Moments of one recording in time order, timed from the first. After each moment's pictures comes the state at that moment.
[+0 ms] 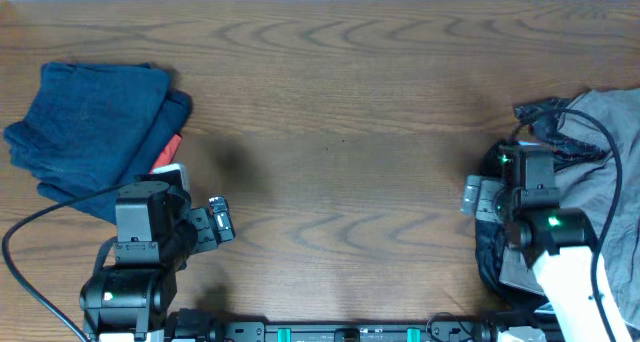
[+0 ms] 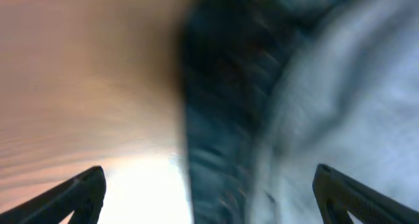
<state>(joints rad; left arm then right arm) -0.02 0.71 0.79 -1.02 0.06 -0.25 0.07 1.05 0.73 -0.82 0.26 0.29</state>
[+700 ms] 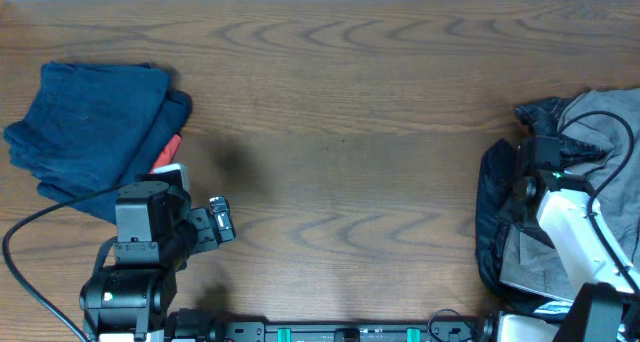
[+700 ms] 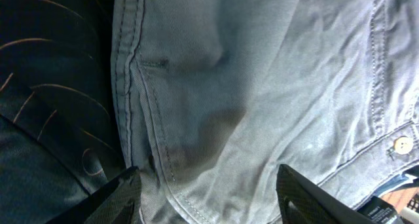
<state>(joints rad) -0.02 0.71 0.79 -1.02 0.06 -0.25 -0.15 1.41 0.73 -0.80 0.42 0.49</state>
